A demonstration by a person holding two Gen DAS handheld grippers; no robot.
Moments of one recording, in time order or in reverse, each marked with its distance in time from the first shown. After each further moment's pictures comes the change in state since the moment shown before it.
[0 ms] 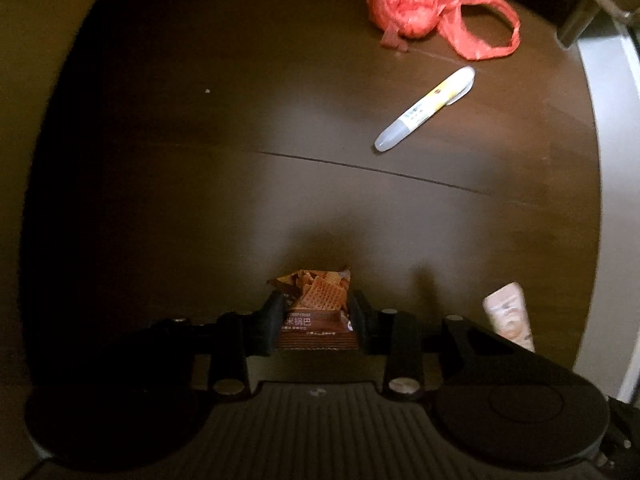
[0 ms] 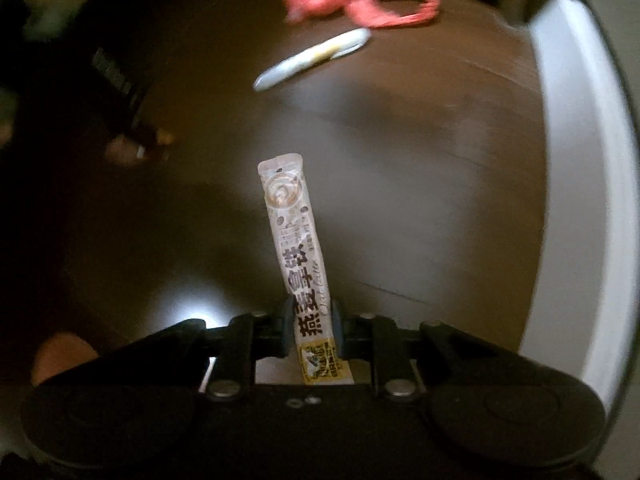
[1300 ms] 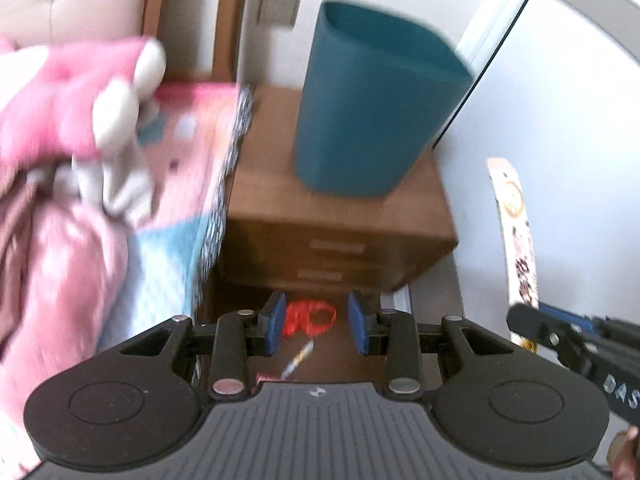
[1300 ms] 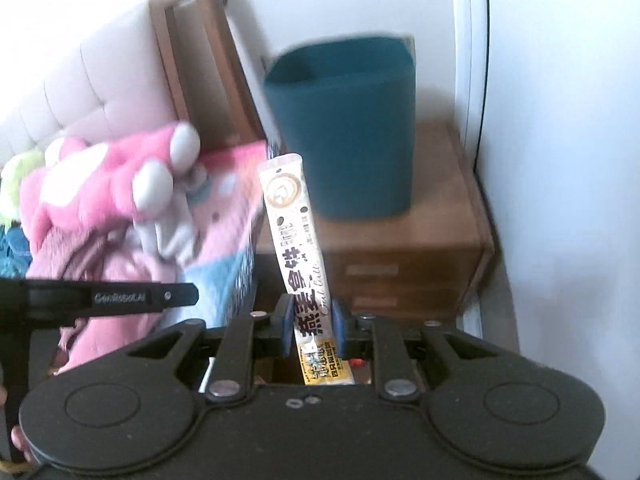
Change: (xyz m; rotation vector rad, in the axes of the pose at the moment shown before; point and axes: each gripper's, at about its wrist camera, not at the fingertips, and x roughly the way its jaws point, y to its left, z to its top) left arm -0.639 0.019 0.083 0.124 -0.513 -0.237; right arm -0.585 0.074 0.263 0.192 -0.518 0.015
